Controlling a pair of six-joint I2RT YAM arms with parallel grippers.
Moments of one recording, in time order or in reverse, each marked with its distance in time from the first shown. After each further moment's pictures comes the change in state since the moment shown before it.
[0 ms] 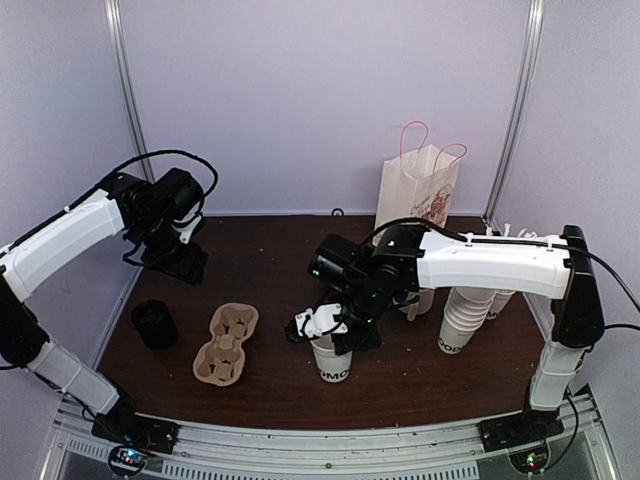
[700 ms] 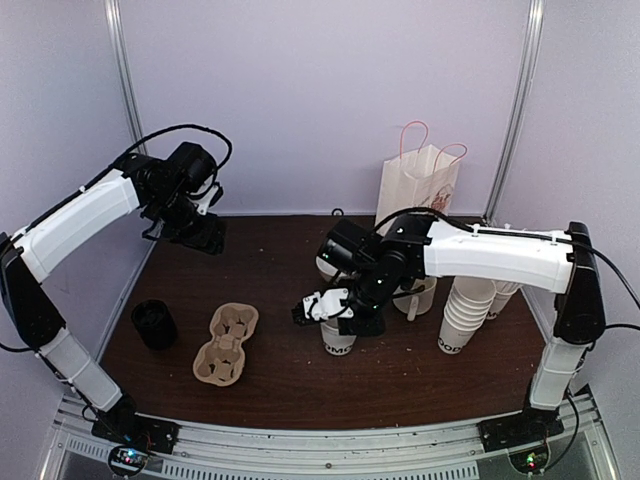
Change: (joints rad) left arm 0.001 0.134 0.198 0.104 0.036 0.040; right arm -0.066 -0.018 0.001 0.009 0.027 -0.020
